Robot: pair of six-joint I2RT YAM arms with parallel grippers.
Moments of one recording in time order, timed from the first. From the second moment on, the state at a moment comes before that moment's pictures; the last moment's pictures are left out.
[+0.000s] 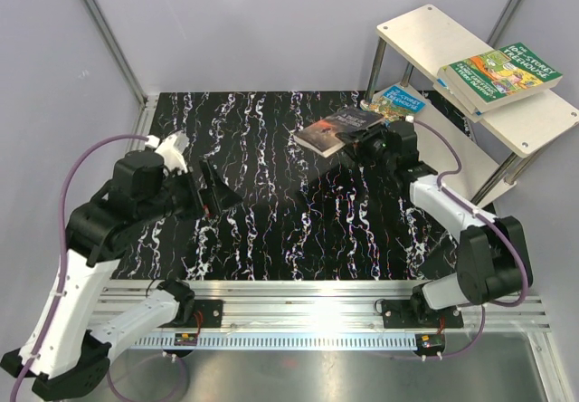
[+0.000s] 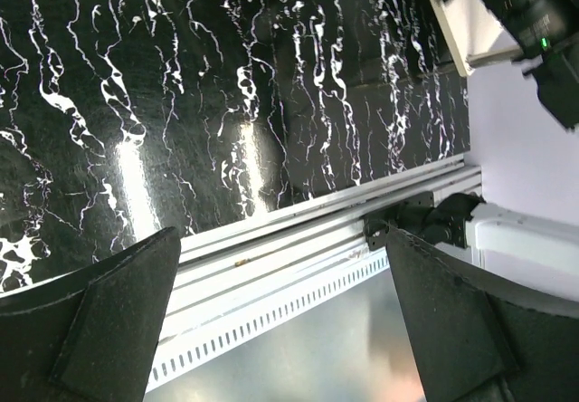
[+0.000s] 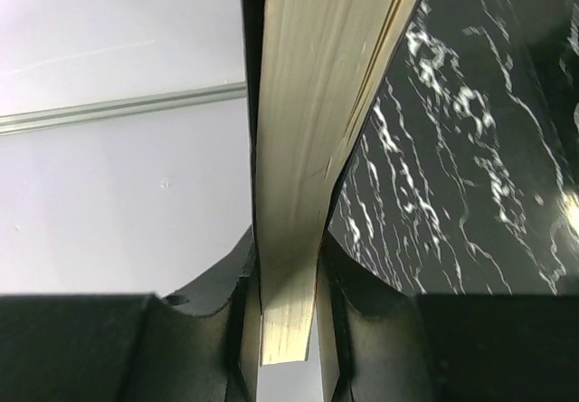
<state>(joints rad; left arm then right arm) -0.49 0.87 1.37 -1.14 0.19 -0.68 0.29 1.42 0.89 0.19 -0.23 1.39</state>
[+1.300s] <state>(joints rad) -0.49 1.17 1.30 -1.00 0.23 -0.69 -0.20 2.11 1.51 0.15 -0.56 1.20</state>
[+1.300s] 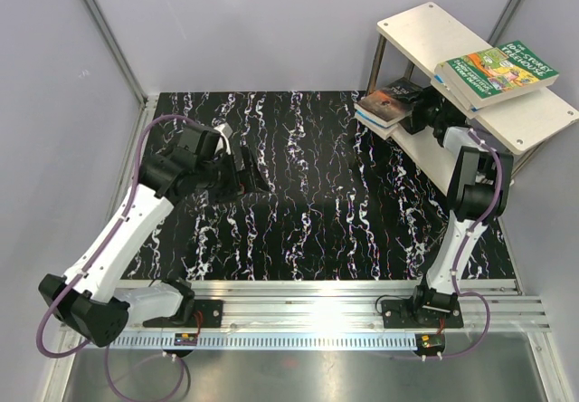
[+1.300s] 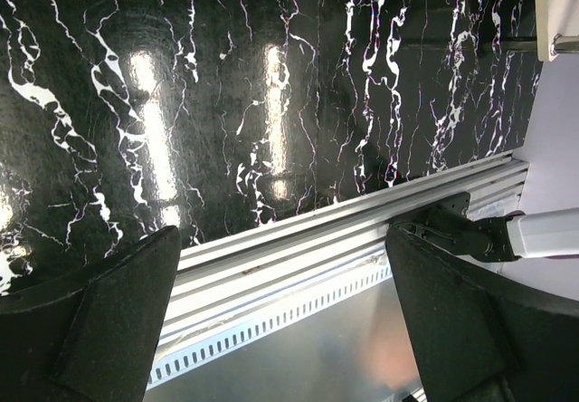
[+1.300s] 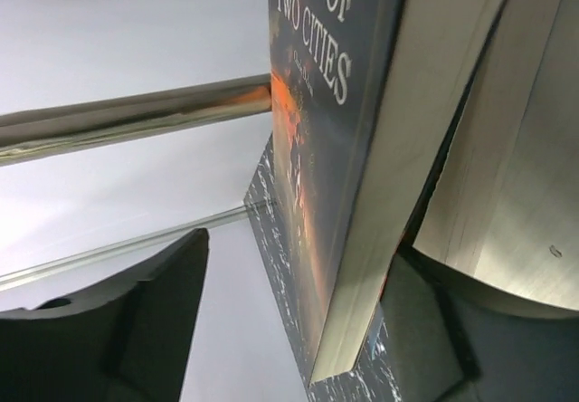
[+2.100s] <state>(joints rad) -0.49 1.23 1.33 -0.96 0.26 -0.68 -0.19 1.87 1.20 -0.01 -0.52 1.06</state>
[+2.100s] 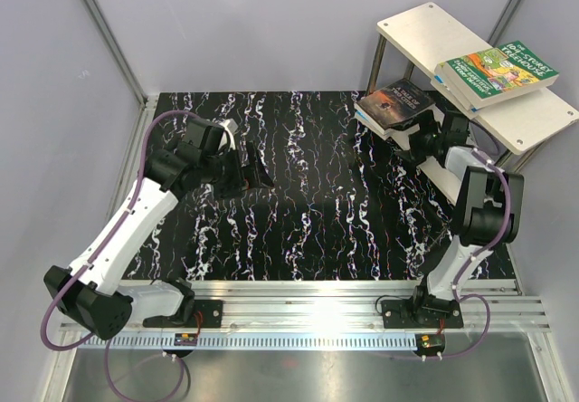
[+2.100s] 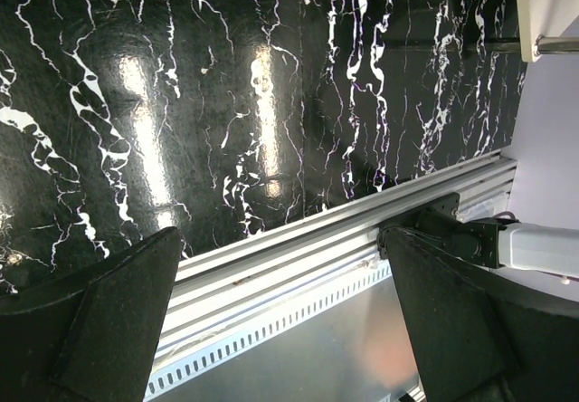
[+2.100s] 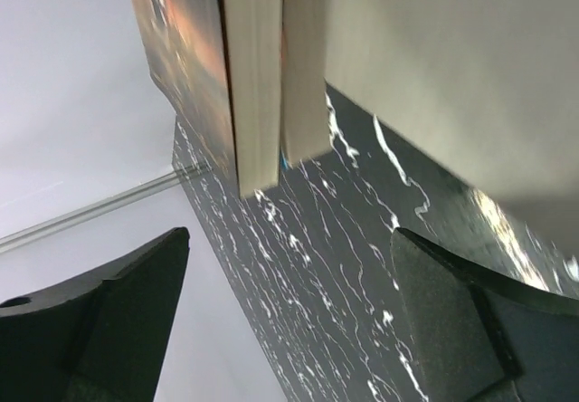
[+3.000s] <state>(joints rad) -0.49 1.16 1.31 -0.96 0.26 -0.66 0.21 2.04 1.64 -0.38 0.03 1.06</state>
